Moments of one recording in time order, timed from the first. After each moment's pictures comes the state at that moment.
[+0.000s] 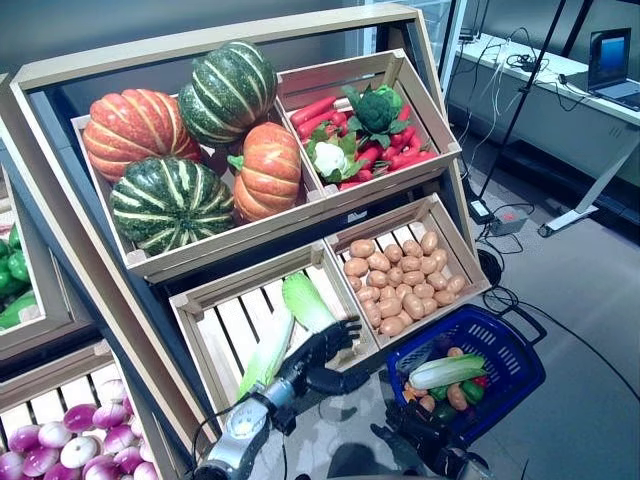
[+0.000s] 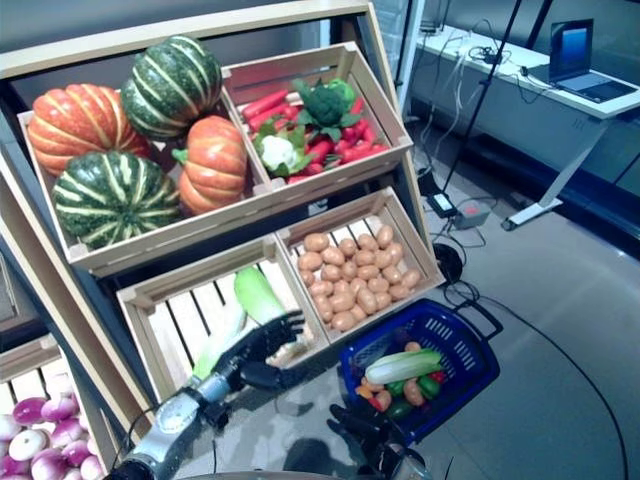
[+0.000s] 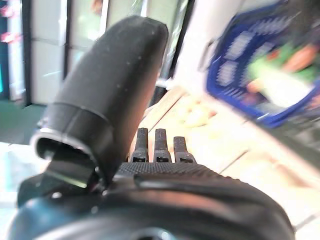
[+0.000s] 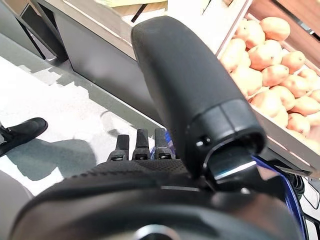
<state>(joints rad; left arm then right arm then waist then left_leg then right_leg) -0.02 0.33 -0.41 0.55 -0.47 -0.50 -0.28 0.00 -0.15 0.25 1.11 0.87 -0.08 0.21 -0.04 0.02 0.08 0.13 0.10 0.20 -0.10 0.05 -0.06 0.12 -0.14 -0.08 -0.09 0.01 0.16</state>
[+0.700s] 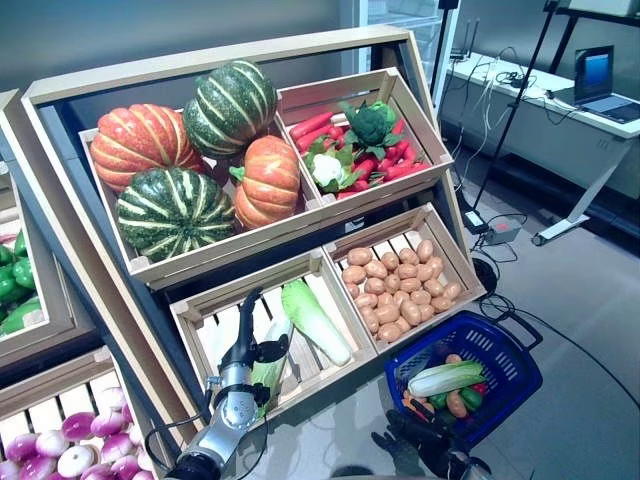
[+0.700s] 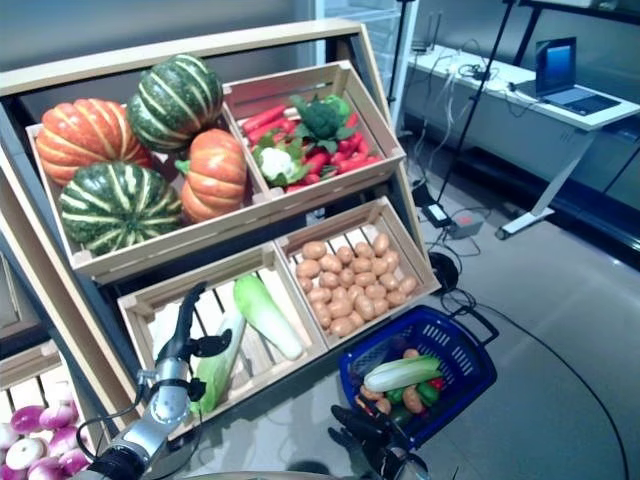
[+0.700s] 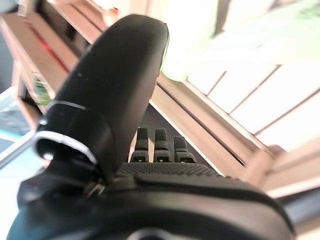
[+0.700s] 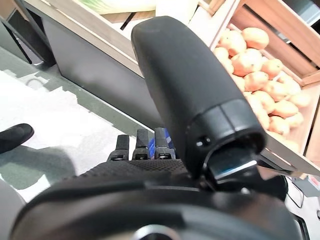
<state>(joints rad) -0.07 0.36 -0.34 0.71 0.15 -0.25 0.62 0.06 -0.16 0.24 1.03 0.87 -0.09 0.21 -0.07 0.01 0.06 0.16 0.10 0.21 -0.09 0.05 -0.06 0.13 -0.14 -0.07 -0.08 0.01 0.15</state>
